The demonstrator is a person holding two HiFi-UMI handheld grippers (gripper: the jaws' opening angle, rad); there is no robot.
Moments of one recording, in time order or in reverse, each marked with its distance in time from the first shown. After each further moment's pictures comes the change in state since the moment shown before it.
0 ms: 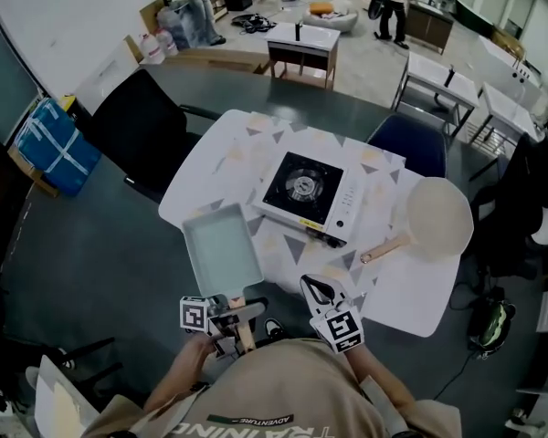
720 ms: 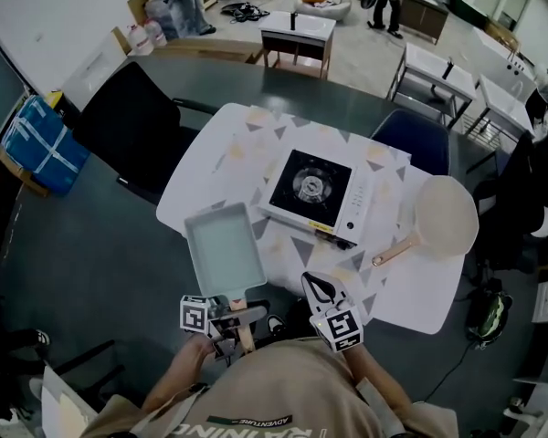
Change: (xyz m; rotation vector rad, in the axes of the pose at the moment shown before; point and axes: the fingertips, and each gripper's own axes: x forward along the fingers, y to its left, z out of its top) left arm -0.024 0.011 0.029 -0.009 0.068 -0.042; right arm 0.046 0.000 0.002 0.032 0.046 -0.072
